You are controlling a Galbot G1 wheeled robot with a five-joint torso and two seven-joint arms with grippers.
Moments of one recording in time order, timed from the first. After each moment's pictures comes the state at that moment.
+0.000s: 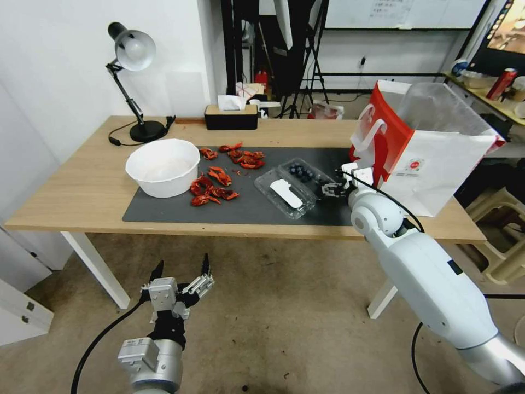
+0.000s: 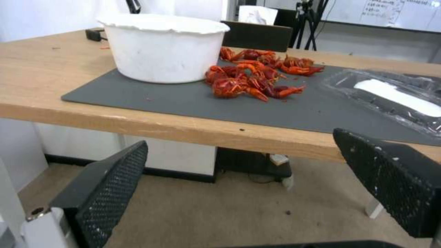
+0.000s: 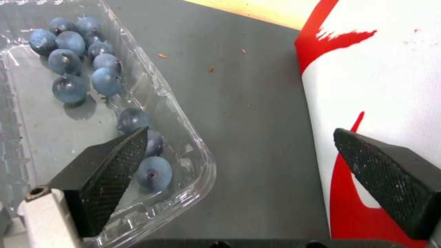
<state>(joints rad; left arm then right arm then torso) 1.85 -1.41 -0.36 -2.31 -0.18 0.01 -0.28 -0.65 1.05 0.06 1.66 0.63 -0.73 0.46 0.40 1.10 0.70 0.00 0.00</state>
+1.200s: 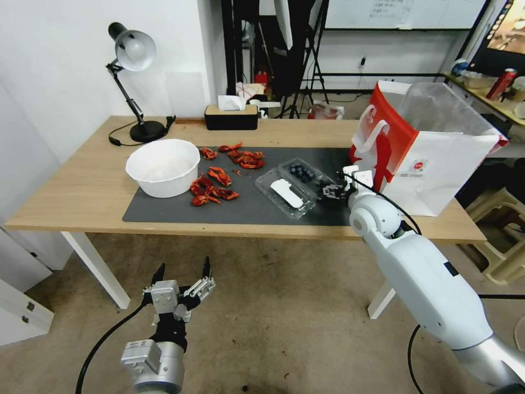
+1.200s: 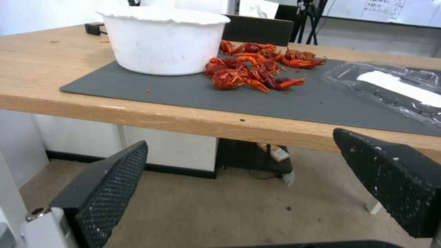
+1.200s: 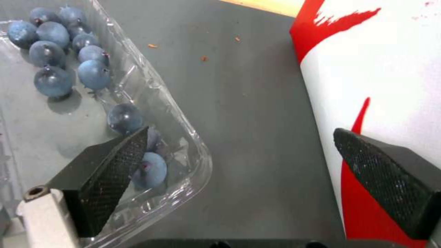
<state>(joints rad) 1.85 -1.42 -0.35 -2.29 -0.18 0.00 -0.28 -0.66 1.06 0.07 1.65 0.64 -0.73 0.49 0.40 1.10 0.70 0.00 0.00</state>
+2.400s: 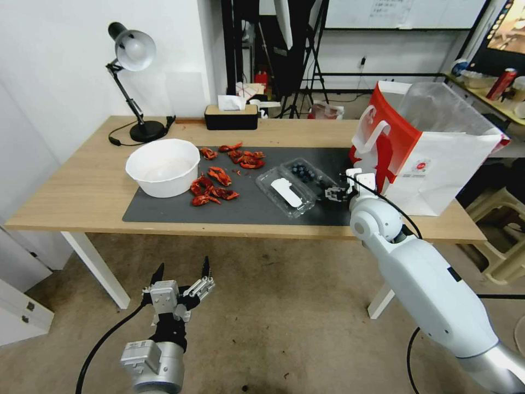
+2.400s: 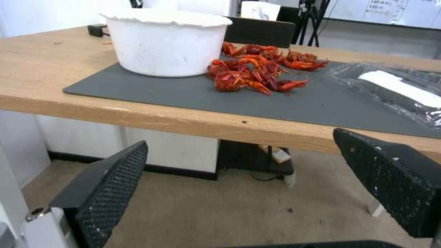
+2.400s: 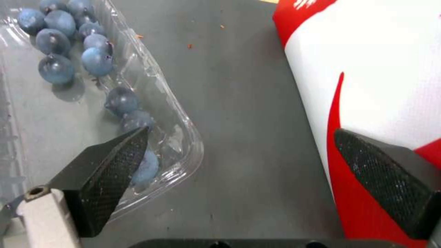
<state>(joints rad) 1.85 -1.42 -0.35 -2.29 -0.17 -0.01 -0.29 -0.69 1.06 0.07 1.70 0.73 -0.73 0.61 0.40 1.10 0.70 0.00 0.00</state>
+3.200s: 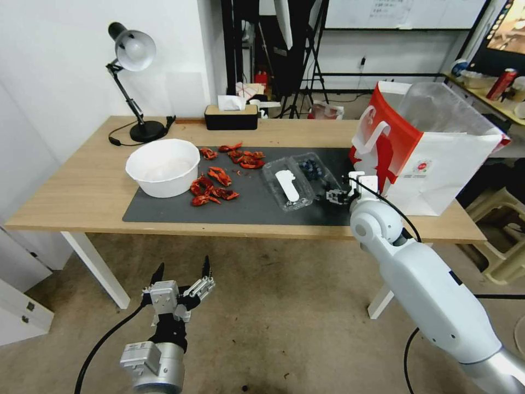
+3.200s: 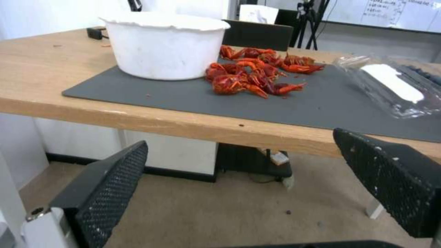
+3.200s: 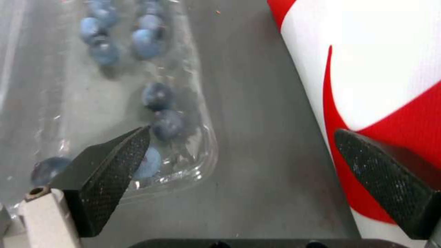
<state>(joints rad) 1.85 -1.42 -0.34 -2.30 -0.17 -0.02 -0.29 -0.72 1.04 0.07 1.75 0.84 -0.73 0.72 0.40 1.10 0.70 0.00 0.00</state>
